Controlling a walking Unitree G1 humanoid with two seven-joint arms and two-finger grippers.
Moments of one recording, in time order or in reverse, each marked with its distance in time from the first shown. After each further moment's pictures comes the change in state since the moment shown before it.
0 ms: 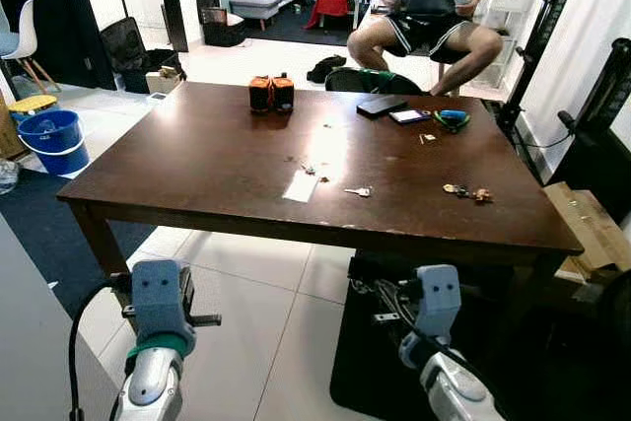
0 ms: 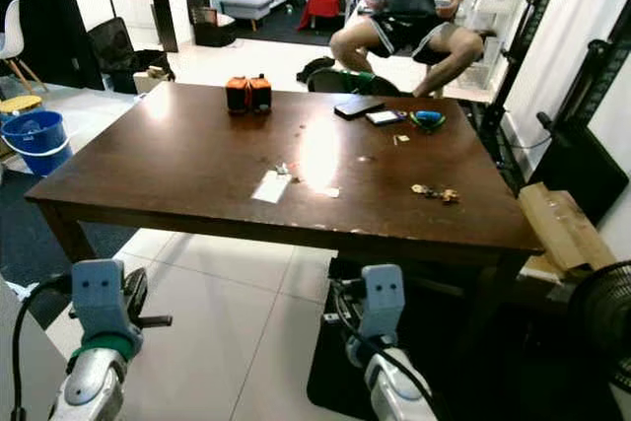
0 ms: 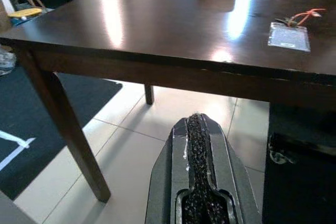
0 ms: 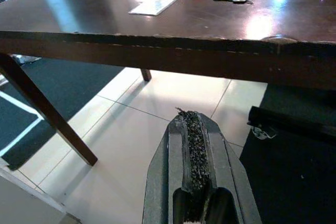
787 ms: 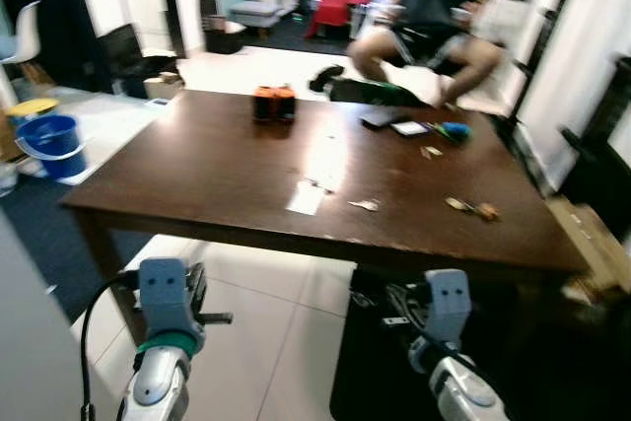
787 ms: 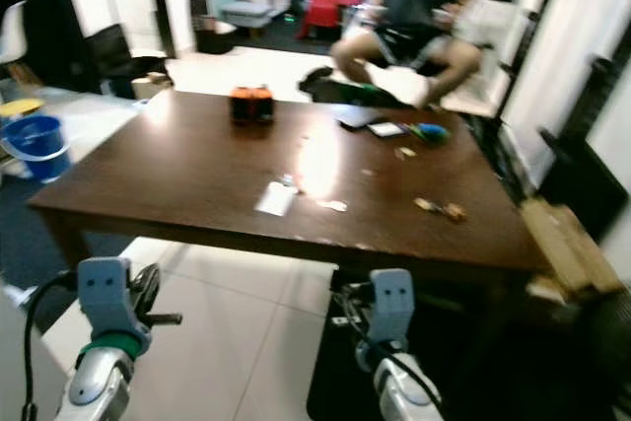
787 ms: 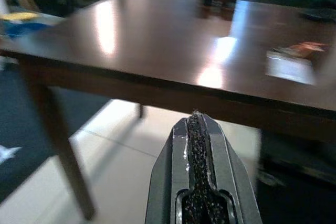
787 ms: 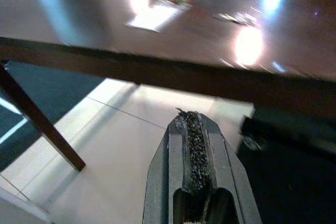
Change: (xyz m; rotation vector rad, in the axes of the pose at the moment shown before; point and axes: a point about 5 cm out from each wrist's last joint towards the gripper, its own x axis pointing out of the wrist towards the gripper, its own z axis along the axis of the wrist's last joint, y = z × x) left arm -0.001 -0.004 0.007 -0.039 -0.032 -0.051; right arm 0.000 -0.005 0.004 -0.010 -0.009 -0.027
